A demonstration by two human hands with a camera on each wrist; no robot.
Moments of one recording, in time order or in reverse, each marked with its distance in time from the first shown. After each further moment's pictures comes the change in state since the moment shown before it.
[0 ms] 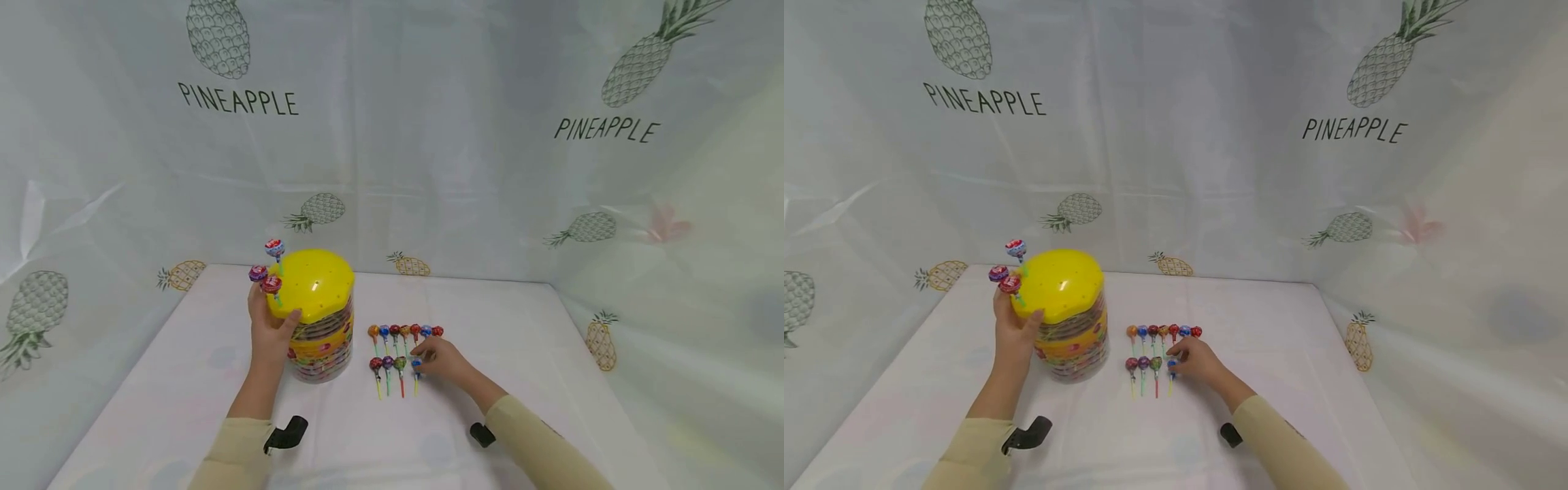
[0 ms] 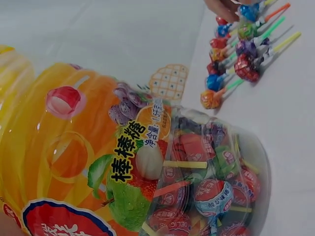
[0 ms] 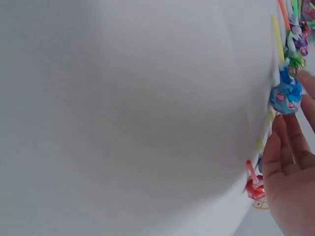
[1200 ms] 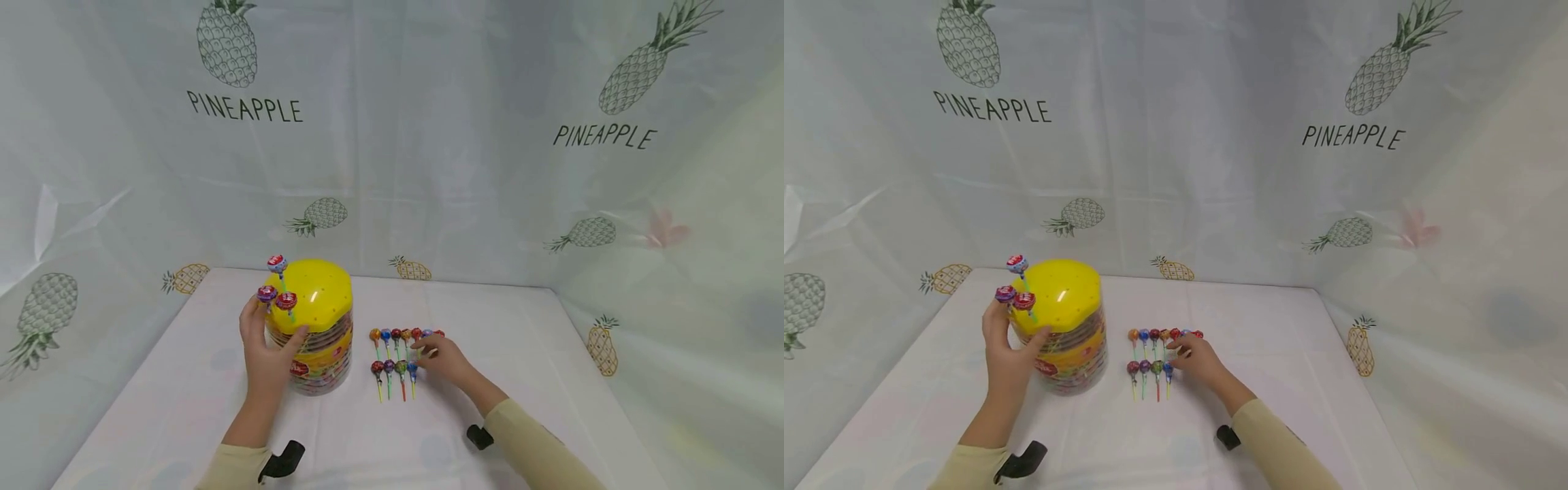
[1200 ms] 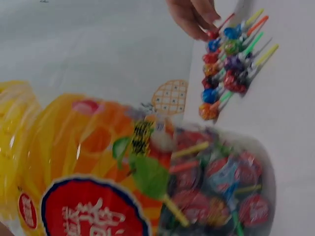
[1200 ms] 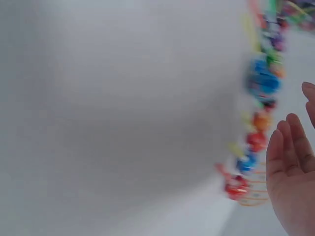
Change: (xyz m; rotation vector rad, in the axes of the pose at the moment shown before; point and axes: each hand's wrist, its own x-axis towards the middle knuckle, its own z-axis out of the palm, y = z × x) left_hand -0.033 0.043 0.004 0.233 0.124 0.047; right_hand -0.005 -0.012 -0.005 0.111 0.093 -0.064
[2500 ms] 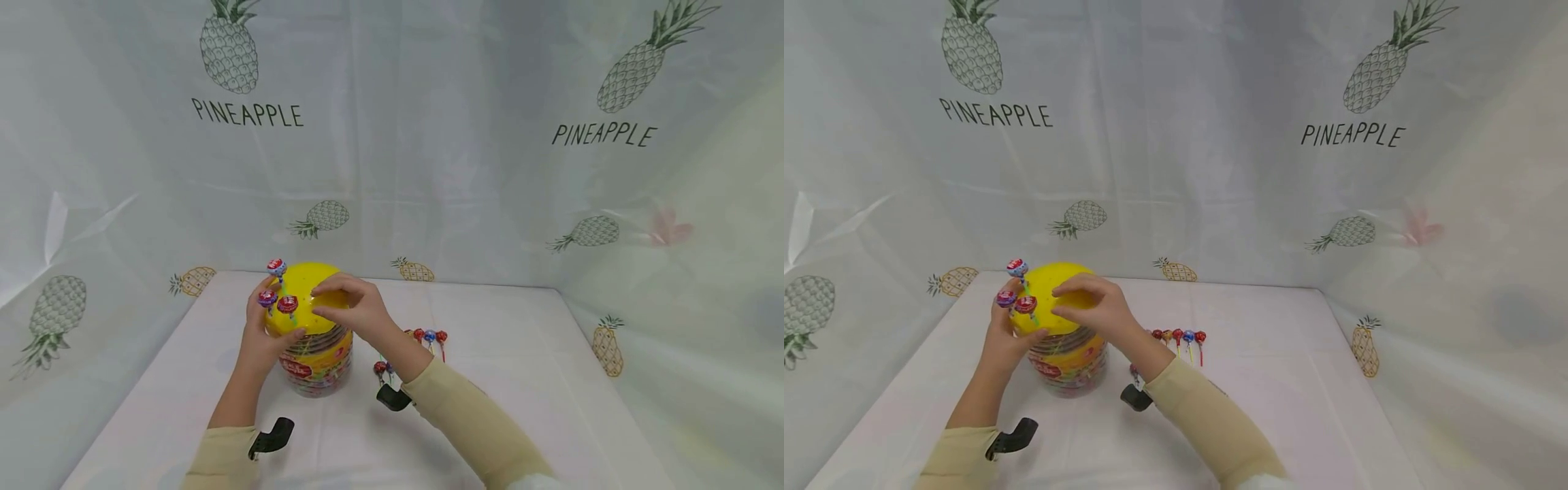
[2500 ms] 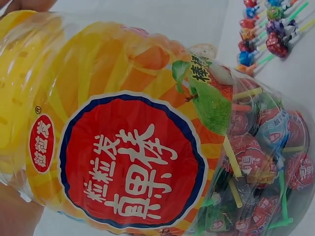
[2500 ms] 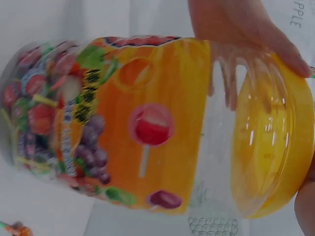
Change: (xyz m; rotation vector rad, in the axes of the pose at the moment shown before) left_hand 0.033 -0.025 -0.021 0.052 -0.247 -0.069; right_hand 0.045 -0.205 0.029 0.631 0.001 -0.604
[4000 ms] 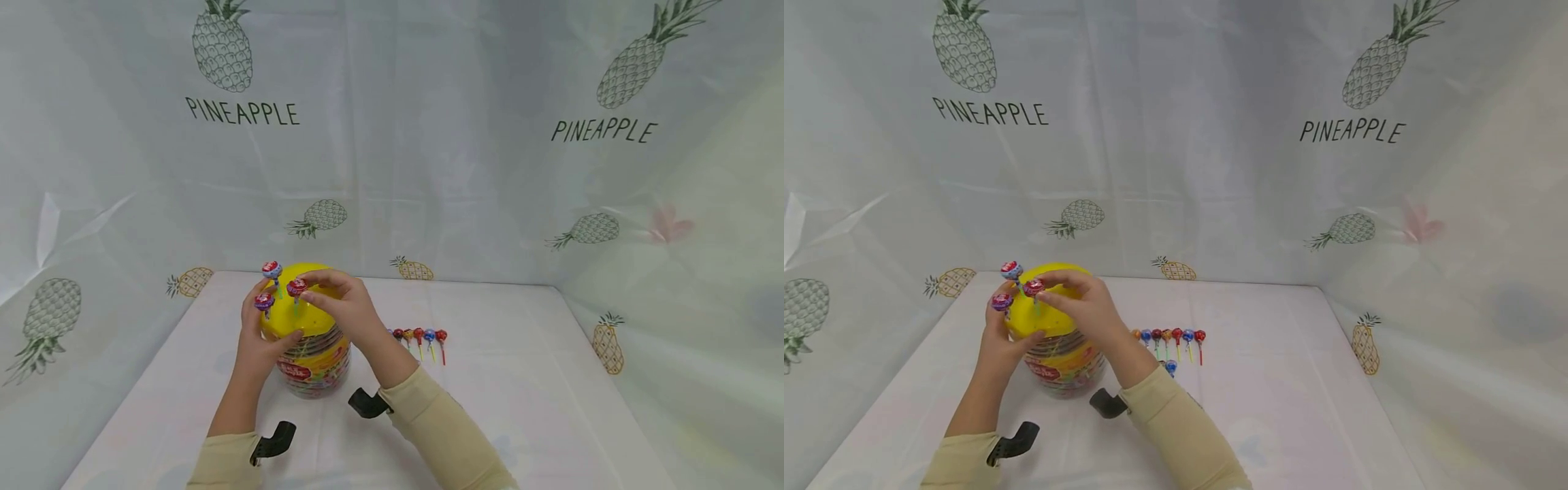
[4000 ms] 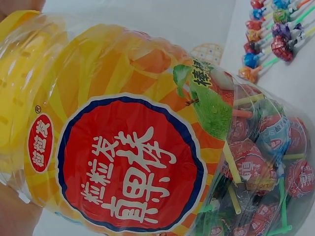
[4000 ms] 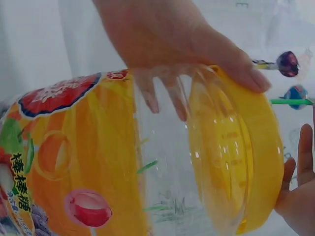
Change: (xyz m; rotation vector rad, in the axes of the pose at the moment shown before) left_hand -0.004 -0.002 0.001 0.022 0.027 0.009; right_hand 0.007 -0.015 0.018 0.050 0.096 0.161
